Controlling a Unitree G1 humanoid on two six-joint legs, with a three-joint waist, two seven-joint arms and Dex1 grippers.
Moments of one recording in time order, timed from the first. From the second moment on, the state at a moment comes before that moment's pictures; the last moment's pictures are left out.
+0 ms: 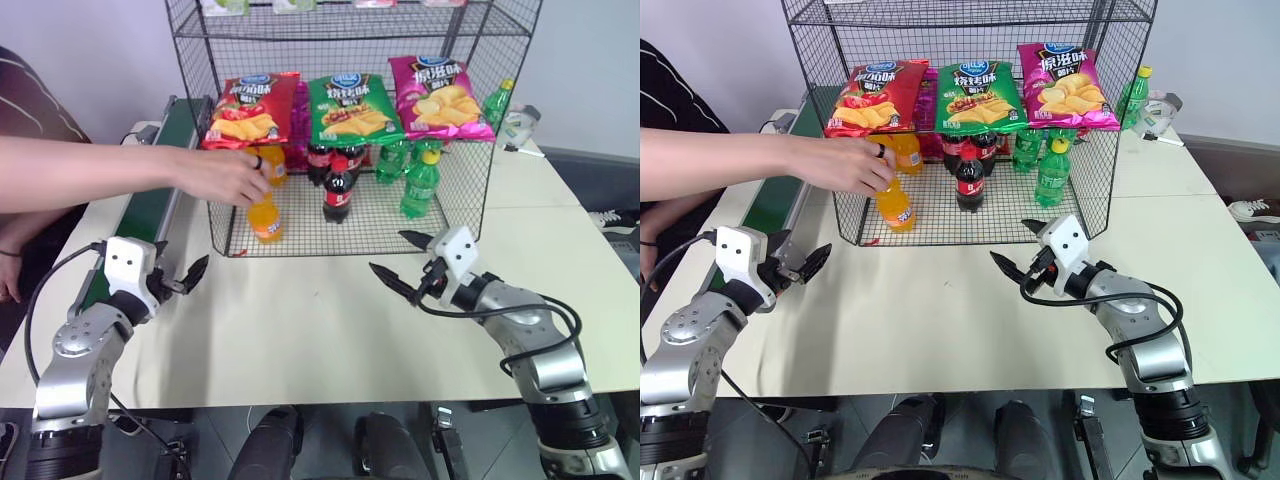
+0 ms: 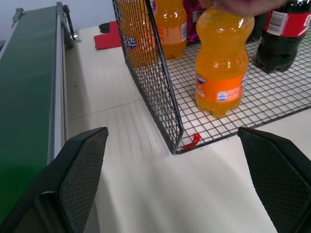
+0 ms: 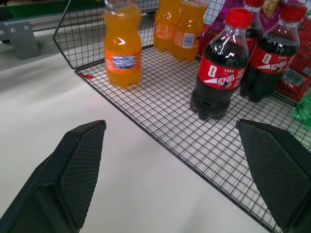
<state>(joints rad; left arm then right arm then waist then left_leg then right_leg) -0.04 0.53 0.30 -0.16 -0.37 0.31 -0.50 -0.19 -0.51 0.00 -0.26 0.29 0.32 0.65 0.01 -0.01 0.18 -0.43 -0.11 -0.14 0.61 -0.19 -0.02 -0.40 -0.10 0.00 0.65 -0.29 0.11</state>
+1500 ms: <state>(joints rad) -0.09 0.51 0.36 -0.11 -0.29 0.39 -0.24 -0.26 -0.44 0.03 -0.18 0.17 0.24 0.55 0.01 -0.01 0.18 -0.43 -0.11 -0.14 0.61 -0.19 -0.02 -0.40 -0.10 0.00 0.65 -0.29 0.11</state>
